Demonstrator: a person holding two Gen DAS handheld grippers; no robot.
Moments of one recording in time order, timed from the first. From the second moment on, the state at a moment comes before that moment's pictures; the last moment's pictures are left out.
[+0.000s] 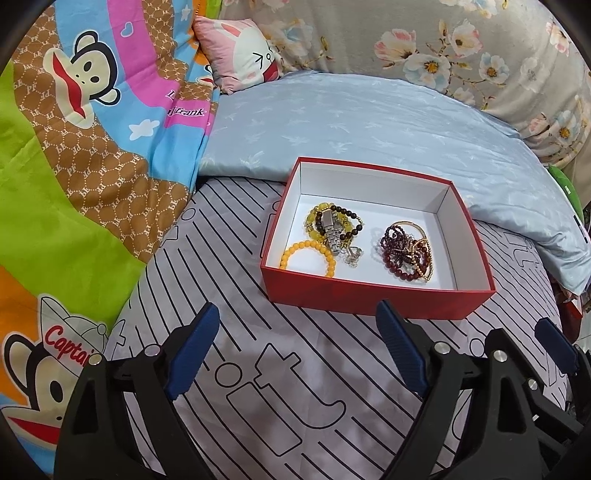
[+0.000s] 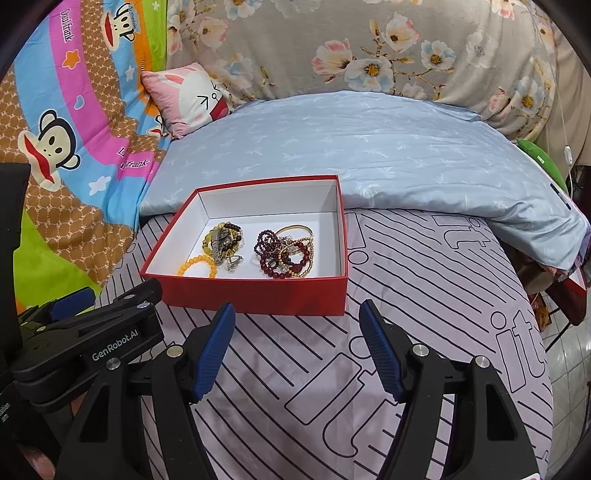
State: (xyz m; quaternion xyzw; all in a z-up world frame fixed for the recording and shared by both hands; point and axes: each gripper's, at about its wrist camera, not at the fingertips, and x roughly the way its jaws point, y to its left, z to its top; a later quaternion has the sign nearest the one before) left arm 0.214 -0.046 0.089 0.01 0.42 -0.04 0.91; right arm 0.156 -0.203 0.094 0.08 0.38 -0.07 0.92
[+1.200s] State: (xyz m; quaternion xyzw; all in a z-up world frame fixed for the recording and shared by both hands) left arm 0.212 -0.048 0.093 0.03 0.40 -0.03 0.91; right arm 0.156 -0.202 0.093 0.08 0.37 -0.07 0.92
